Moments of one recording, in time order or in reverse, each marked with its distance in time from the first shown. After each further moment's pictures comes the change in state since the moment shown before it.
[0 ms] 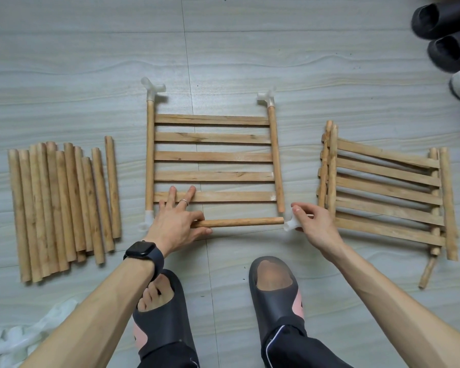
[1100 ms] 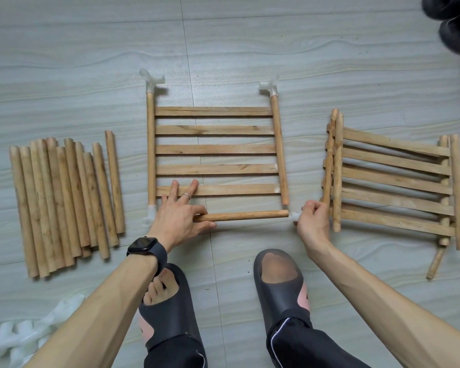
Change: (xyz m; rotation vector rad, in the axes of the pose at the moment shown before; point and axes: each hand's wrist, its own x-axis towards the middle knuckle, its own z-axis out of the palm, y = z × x) left_hand 0.001 -0.002 0.002 -0.024 0.014 -0.018; right_hand -0.004 0.004 0.040 0.094 0.345 0.187
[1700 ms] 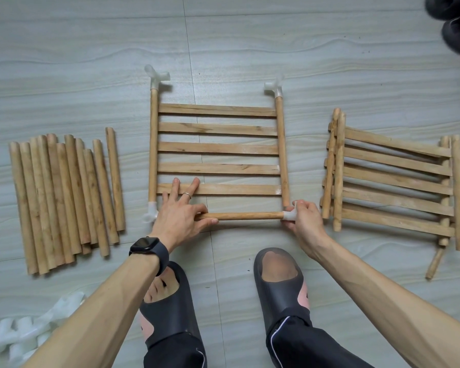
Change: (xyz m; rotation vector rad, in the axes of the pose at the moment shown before) left_hand -0.001 0.002 0.004 0.003 0.015 -0.010; right_hand -0.001 -0.005 0.010 0.257 -0.220 0.206
